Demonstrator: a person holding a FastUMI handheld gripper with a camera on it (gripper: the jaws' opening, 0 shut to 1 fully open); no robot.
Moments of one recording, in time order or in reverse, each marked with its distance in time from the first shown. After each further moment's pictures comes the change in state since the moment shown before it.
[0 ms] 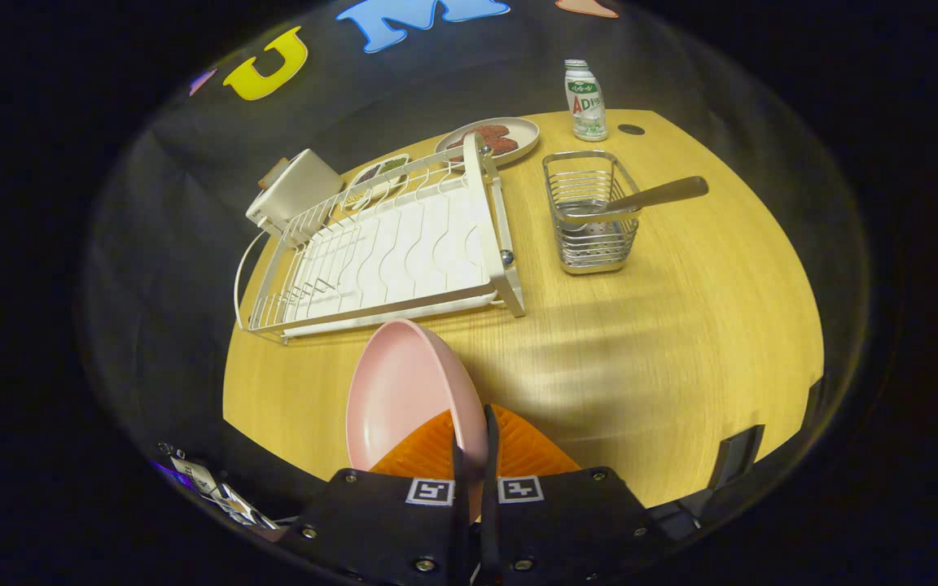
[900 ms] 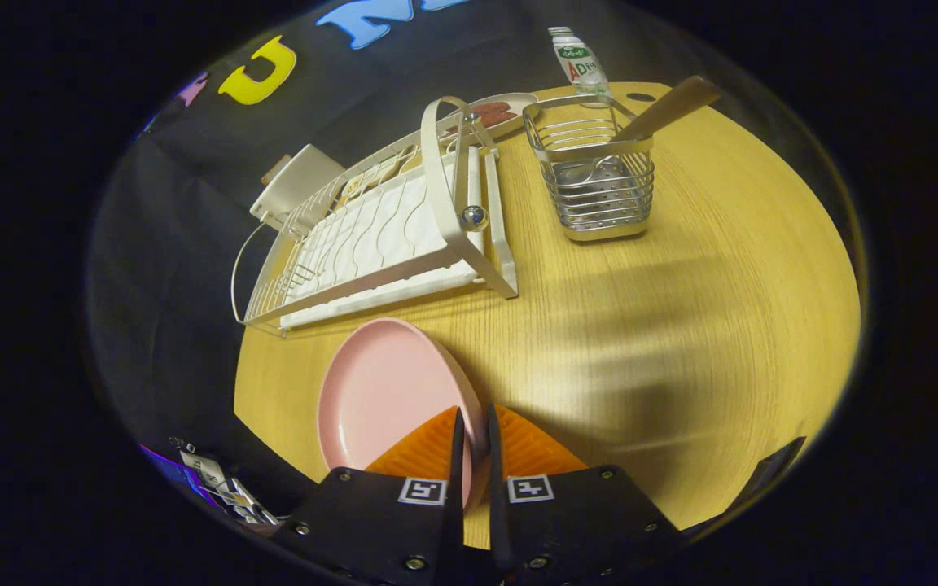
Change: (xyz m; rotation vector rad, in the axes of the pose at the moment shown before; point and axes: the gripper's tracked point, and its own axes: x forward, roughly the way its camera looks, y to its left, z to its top) arm 0.036 -0.033 -0.015 -0.014 0.016 0.080
